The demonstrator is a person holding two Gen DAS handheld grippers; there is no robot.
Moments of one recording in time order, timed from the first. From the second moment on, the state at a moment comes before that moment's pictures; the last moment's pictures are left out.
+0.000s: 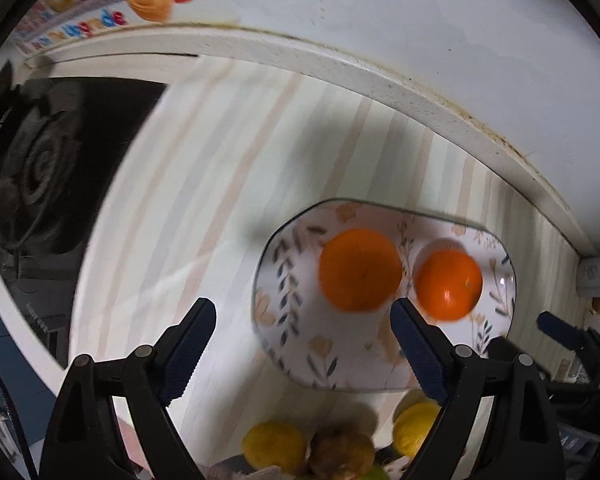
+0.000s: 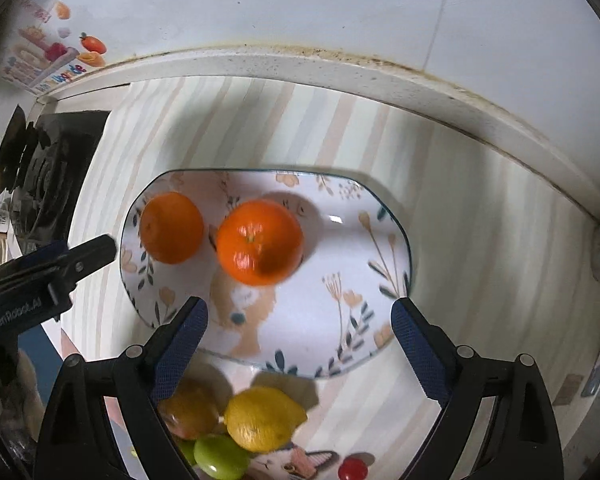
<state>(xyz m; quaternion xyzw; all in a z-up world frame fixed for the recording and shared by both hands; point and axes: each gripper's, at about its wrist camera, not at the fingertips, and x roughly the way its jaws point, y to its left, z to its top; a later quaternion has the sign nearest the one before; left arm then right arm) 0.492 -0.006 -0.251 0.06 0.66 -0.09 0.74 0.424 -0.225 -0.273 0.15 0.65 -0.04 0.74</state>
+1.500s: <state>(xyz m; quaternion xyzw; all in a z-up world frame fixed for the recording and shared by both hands) 0.280 -0.008 -0.070 0.05 0.48 -0.11 0.87 0.237 -0.199 -0.090 0.12 0.51 -0.01 0.85</state>
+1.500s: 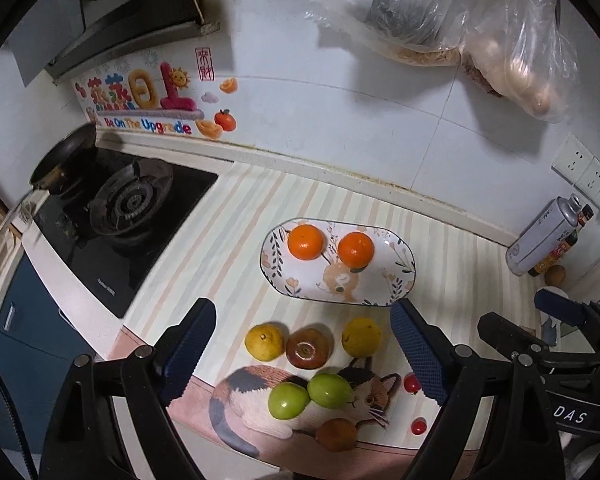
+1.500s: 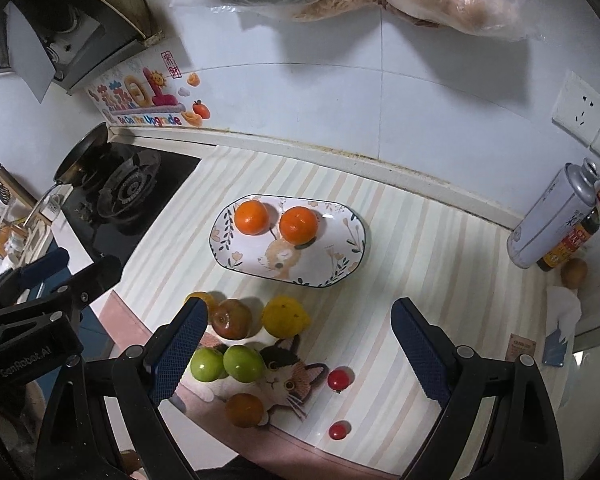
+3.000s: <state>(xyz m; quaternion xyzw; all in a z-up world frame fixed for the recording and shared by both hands) 0.348 0.044 -0.321 -0.02 0.72 -0.07 0.69 0.310 -0.187 -0.358 0.22 0.71 0.00 0.67</state>
